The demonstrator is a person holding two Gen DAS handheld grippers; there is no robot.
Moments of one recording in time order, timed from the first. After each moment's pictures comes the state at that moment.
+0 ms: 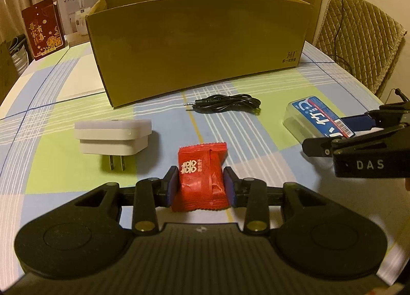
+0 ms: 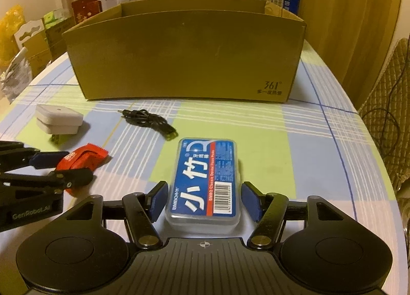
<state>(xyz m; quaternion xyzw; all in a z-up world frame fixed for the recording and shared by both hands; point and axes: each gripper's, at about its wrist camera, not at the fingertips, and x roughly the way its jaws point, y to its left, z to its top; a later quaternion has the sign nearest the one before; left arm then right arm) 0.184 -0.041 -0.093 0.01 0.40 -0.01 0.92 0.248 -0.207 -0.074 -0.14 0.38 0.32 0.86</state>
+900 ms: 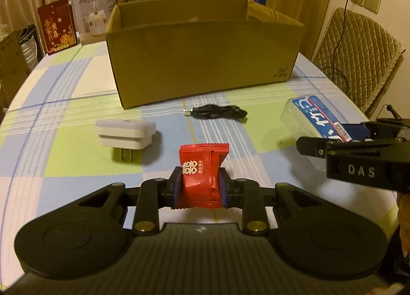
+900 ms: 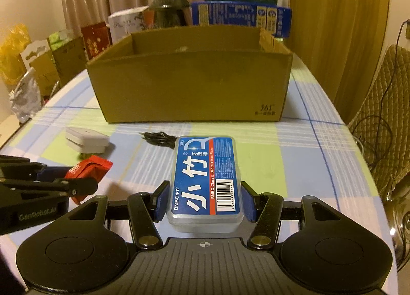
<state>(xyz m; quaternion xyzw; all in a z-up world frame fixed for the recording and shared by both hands) 0.152 -0.048 -0.049 -0.02 0.40 0.00 0.92 0.205 -0.226 -0.024 -0.11 0.35 0.32 0.87</state>
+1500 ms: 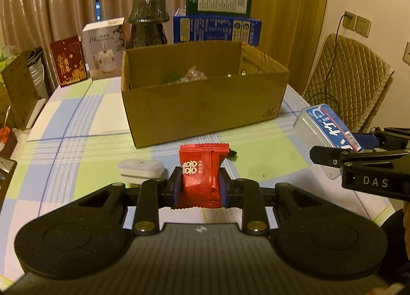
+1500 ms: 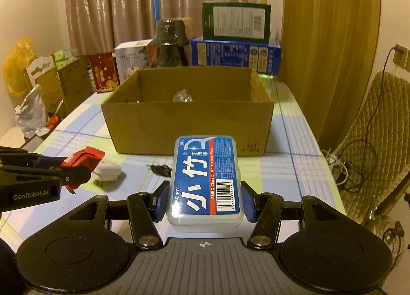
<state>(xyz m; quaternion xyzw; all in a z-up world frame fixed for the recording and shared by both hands) 0.128 -0.053 0.024 -0.02 0.35 0.01 0.94 0.184 -0.237 0.045 -0.10 0.30 0.33 0.89</state>
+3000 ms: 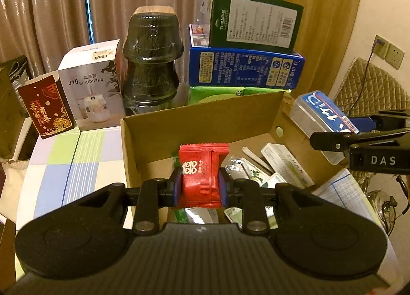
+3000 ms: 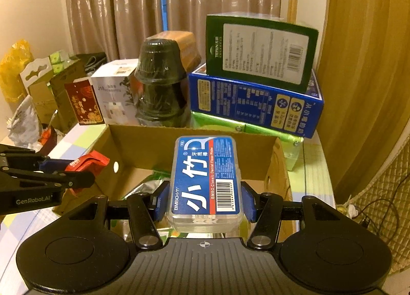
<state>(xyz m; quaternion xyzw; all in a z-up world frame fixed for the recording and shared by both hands) 0.351 0.025 0.065 -0.03 0.37 -0.01 0.93 0.399 -0.109 0.094 -0.13 0.33 0.36 0.86</state>
